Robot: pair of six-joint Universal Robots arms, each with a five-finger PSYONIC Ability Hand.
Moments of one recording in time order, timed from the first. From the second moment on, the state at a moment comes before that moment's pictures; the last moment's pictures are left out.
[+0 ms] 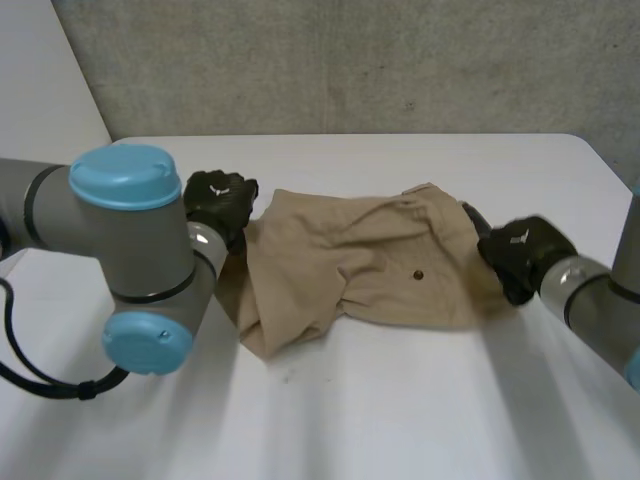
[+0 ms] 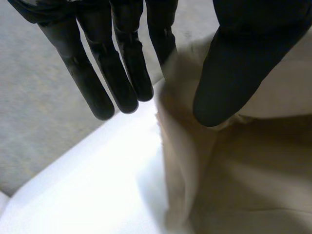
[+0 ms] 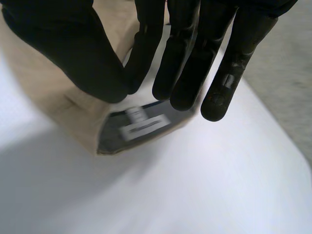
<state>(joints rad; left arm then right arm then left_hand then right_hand) 4.15 -2.13 -1.27 3.19 -1.77 3.44 1.81 -1.19 1.57 0.07 1.44 2.48 1.09 1.10 1.10 1.10 0.93 0.97 1.18 1.18 1.19 0.98</state>
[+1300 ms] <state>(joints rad) 4.09 -2.39 -0.95 2.88 -1.98 3.07 1.91 -0.77 0.88 0.06 1.31 2.56 1.15 1.19 1.18 1.19 0.97 0.93 1.18 1.17 1.19 0.94</state>
